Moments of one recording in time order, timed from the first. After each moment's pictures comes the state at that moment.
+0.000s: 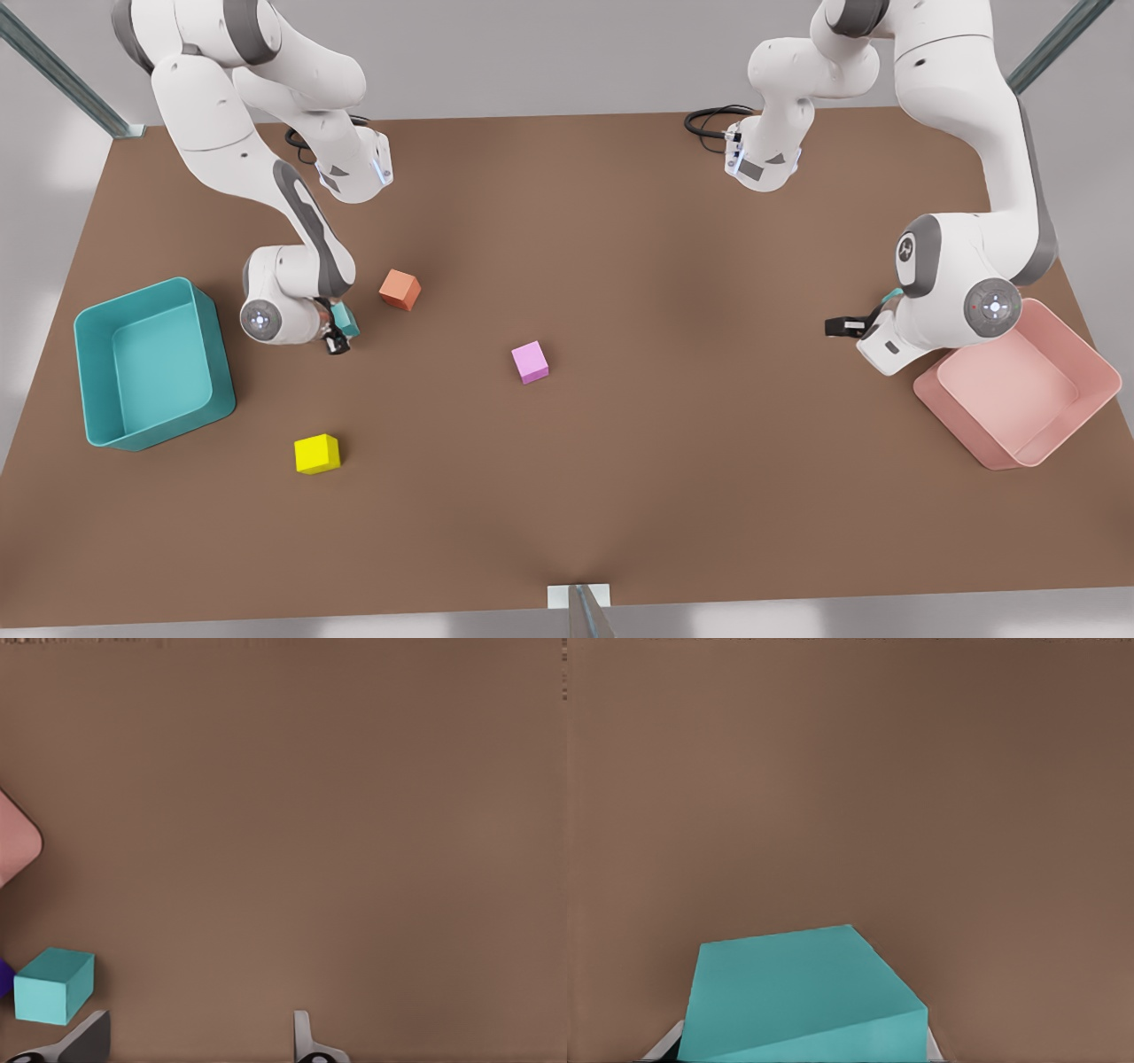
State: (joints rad) left arm -0.11 0.25 0.09 -1.70 -0.01 1.68 0.05; right arm -0.03 0.31 0.06 -2.37 0.00 2.32 1.19
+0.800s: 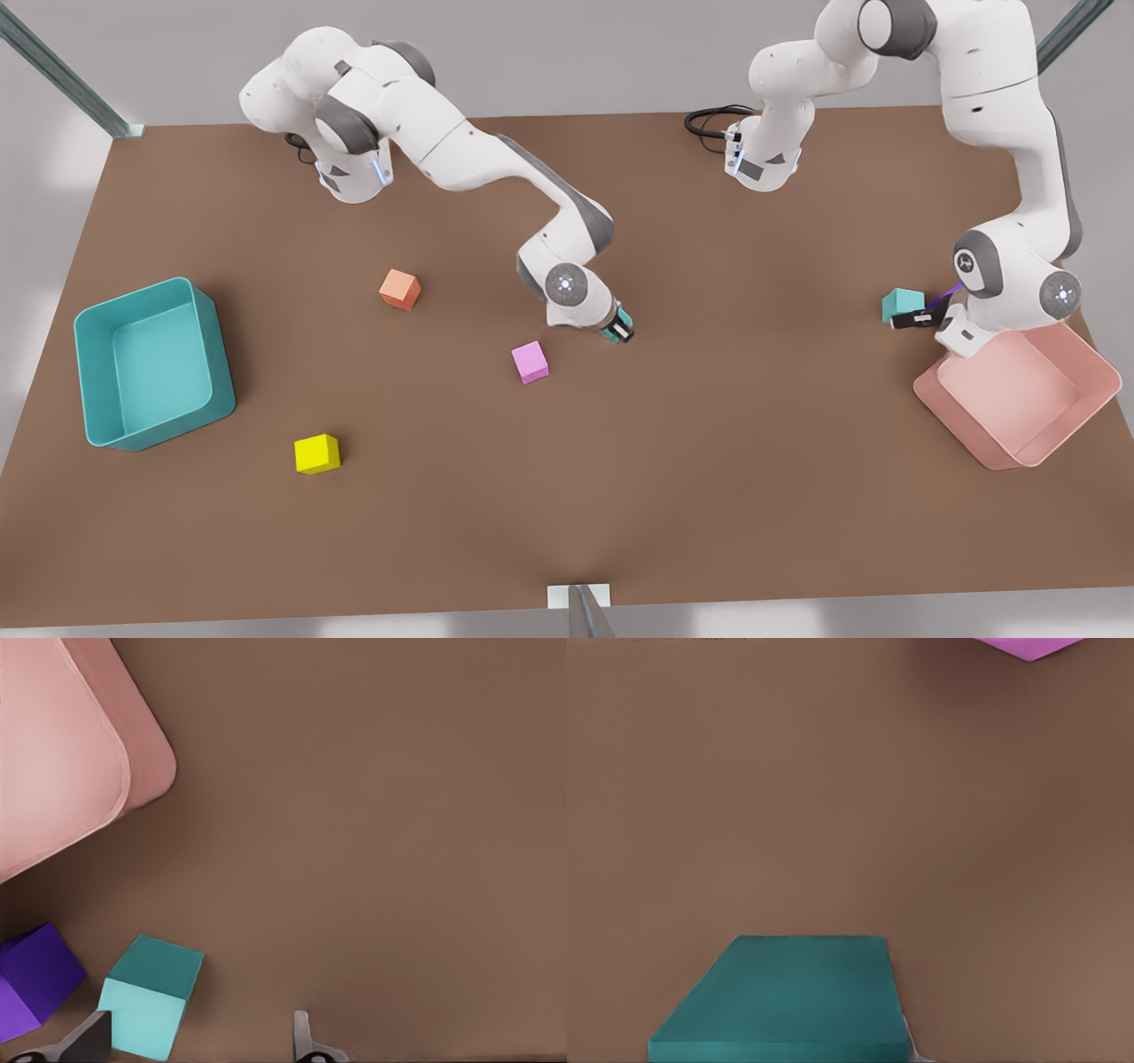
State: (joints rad) left arm 0.12 0.28 0.24 -2.03 -0.01 2.05 0.28; right arm 0.88 0.86 -0.02 -1.31 0.40 2.26 1.47
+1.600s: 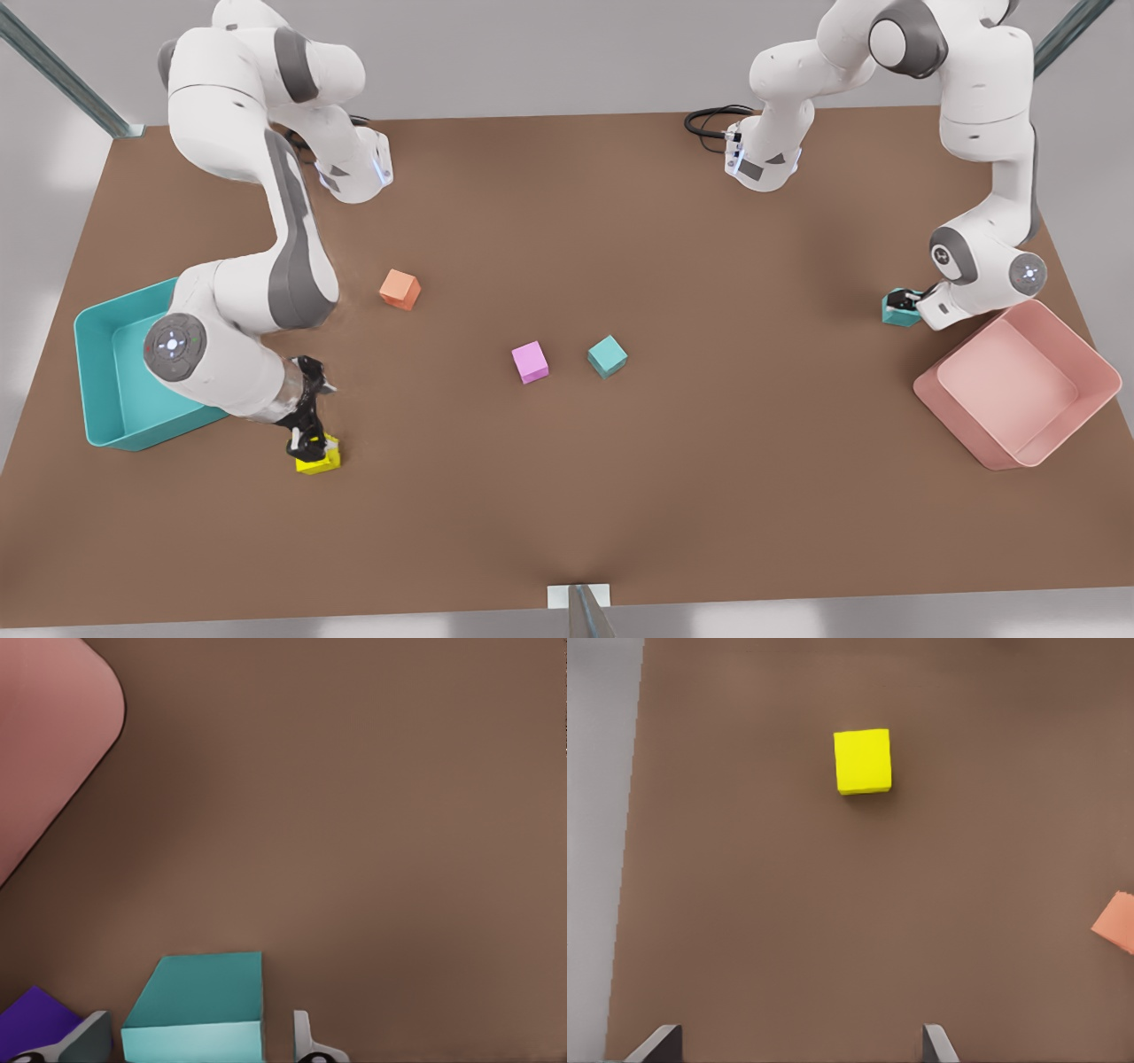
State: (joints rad) left arm 0.16 0.35 0.31 -2.24 -0.02 2.39 0.75; right arm 0.24 0.45 -0.14 -1.21 0.14 1.70 1.47
